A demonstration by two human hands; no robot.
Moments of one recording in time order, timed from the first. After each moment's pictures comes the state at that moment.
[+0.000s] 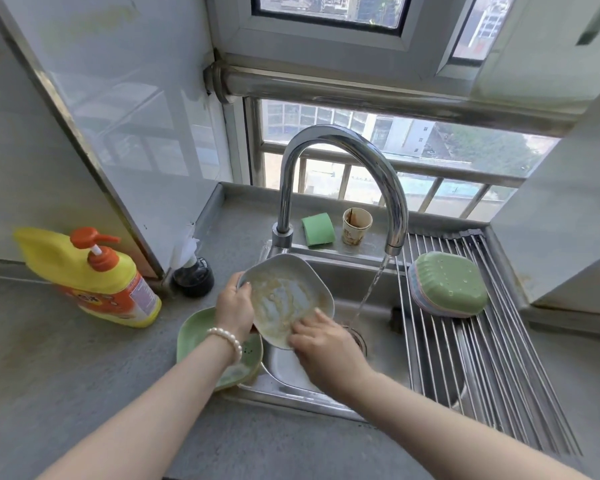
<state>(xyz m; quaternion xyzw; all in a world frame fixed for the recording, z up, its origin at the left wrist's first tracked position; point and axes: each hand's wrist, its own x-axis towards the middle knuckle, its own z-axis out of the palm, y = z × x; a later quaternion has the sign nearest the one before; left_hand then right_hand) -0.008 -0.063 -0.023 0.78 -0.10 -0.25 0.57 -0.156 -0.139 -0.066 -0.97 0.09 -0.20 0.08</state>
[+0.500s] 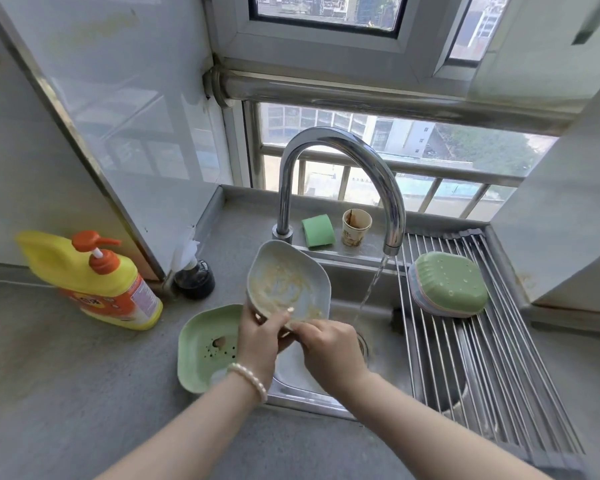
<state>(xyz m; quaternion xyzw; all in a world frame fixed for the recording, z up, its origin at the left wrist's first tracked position) -0.065 -0.057 -0.010 0.58 0.02 -0.36 0.73 -0.152 -0.134 -0.054 -0.93 0.15 -0.33 0.11</state>
